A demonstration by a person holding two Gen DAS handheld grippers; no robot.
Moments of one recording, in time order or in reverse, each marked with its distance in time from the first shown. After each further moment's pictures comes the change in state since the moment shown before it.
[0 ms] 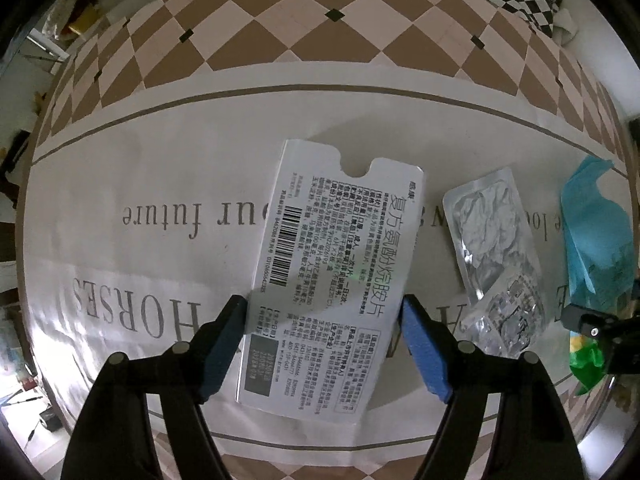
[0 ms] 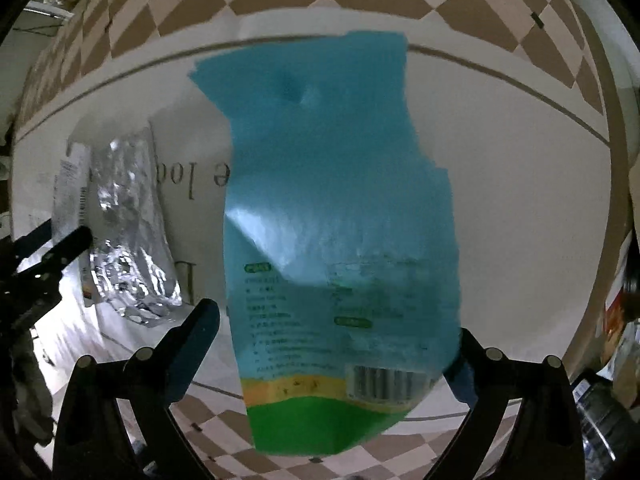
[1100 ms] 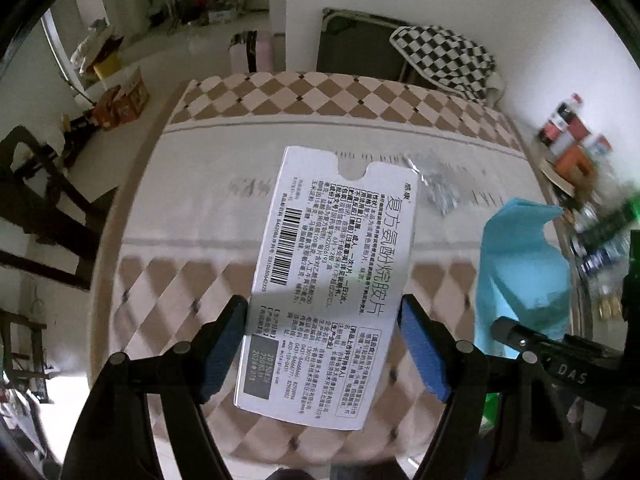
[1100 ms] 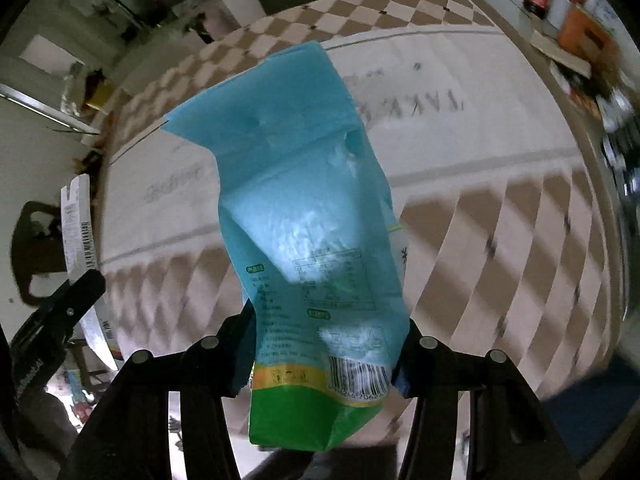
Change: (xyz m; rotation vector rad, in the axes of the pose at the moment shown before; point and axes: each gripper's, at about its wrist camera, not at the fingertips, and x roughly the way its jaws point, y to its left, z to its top) left arm -0.177 0.116 -0.254 0.019 -0.351 -0.091; right arm -0.074 0.169 -0.315 0.274 -0.414 0.175
